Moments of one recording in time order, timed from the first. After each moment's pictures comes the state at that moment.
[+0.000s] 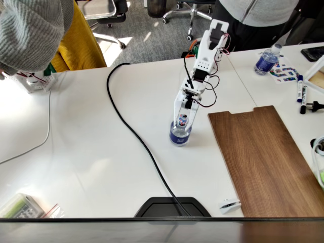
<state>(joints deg) 33.1 56.3 78.1 -7.5 -92.6</state>
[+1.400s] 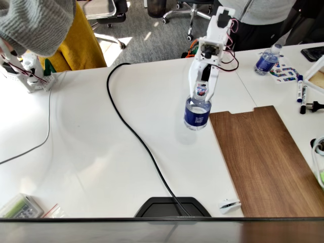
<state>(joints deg) 29.1 81.6 77.7 4.9 -87.0</state>
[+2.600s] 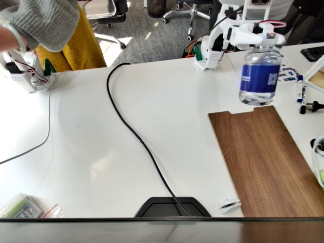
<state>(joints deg) 10.5 88.4 73.9 -16.1 -87.3</state>
